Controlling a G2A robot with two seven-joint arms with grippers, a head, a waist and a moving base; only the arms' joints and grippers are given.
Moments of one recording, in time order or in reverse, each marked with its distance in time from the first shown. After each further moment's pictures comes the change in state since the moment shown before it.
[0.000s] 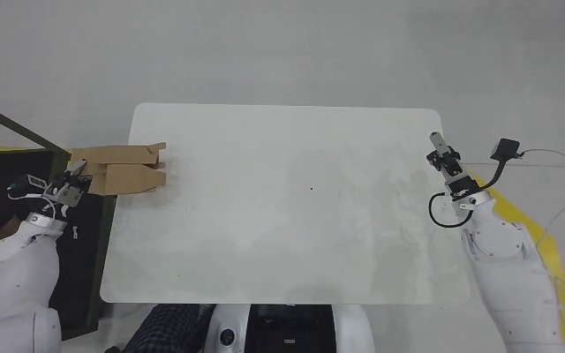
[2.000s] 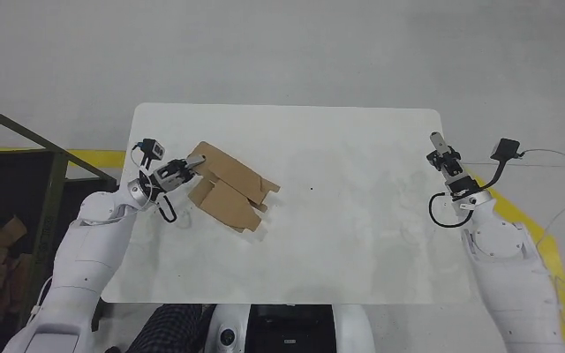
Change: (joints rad) left arm 0.111 -0.124 0.358 -0.677 0.130 0.221 0.070; right arm 0.000 0.000 0.000 0.000 0.000 0.000 0.000
